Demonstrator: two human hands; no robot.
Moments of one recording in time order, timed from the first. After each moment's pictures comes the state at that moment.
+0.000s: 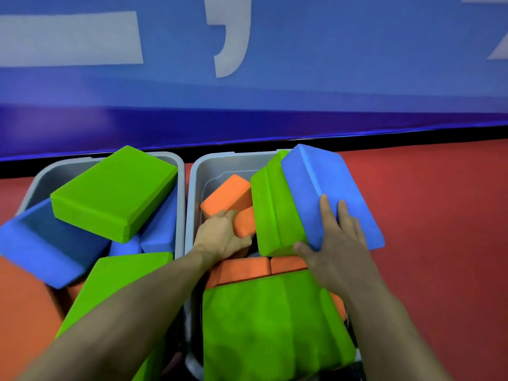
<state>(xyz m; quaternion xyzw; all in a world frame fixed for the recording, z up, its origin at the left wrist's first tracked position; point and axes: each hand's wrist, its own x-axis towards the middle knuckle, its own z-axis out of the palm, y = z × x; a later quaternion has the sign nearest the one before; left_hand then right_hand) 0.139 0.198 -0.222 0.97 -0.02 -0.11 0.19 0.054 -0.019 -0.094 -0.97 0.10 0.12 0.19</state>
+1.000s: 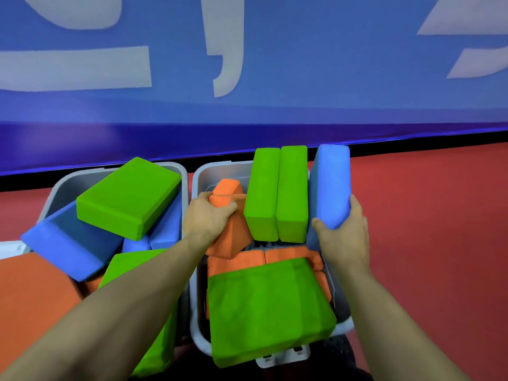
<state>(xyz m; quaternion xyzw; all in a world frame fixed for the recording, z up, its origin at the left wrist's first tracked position) 0.124 0.206 -0.138 0.90 0.20 -0.03 0.40 0.042 -0.042 -0.084 -0.87 0.27 -0.08 0.40</state>
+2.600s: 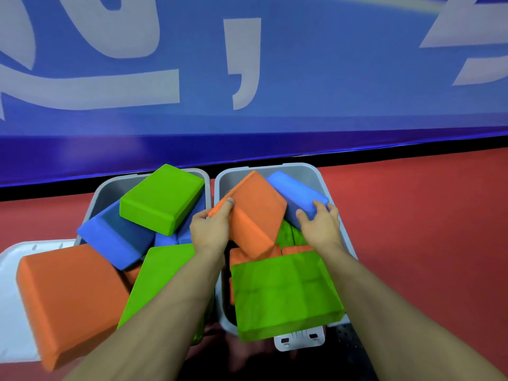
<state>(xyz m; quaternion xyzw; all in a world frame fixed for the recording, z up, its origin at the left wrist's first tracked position) 0.056 0.221 -0.088 0.65 0.36 0.04 0.67 0.073 0.001 -0.120 -0.90 0.21 0.02 0.38</state>
